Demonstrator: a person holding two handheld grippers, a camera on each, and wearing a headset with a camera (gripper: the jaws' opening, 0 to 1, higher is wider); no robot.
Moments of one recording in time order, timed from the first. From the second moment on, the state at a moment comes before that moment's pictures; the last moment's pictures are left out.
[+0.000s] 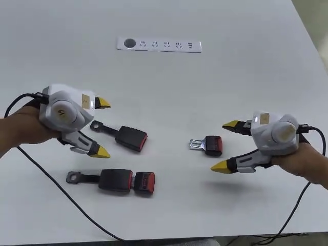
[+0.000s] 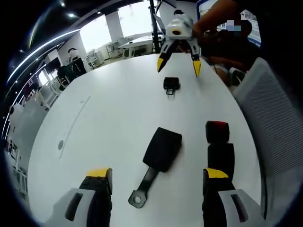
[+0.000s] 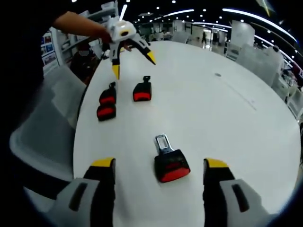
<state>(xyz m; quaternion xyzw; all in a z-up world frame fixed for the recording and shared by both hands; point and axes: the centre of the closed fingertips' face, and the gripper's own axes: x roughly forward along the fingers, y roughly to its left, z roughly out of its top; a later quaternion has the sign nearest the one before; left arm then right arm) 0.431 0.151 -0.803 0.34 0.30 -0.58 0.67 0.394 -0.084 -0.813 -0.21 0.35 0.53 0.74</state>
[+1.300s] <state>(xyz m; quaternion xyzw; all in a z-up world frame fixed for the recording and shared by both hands) 0.438 0.118 -0.851 0.32 0.33 -0.62 0.64 0.411 -0.091 -0.850 -0.25 0.37 0.57 0.69</state>
